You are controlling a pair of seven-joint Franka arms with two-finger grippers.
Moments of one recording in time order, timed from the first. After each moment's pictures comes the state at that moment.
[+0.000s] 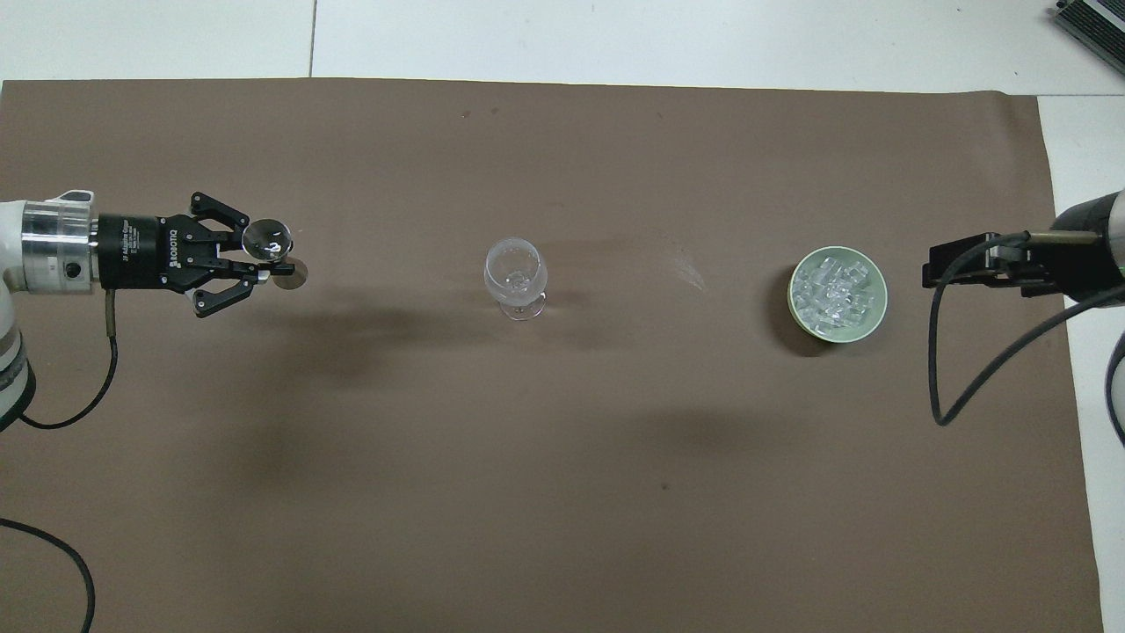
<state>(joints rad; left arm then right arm) 0.11 0.22 -0.01 -1.88 -1.04 1.82 -1.17 -0.01 -0.03 0.04 -1.62 0.03 1.65 0.13</state>
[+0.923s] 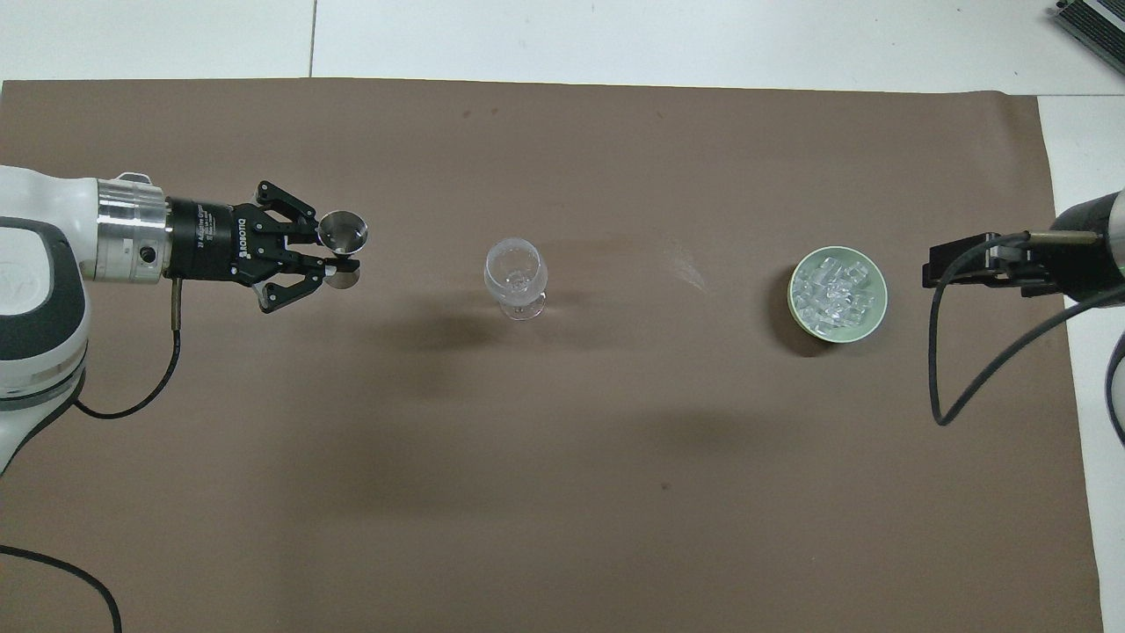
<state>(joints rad) 0.11 0.13 -0.23 -1.88 -0.93 1.99 -1.47 -0.01 -0.03 0.04 -1.62 0.03 1.65 0.13</state>
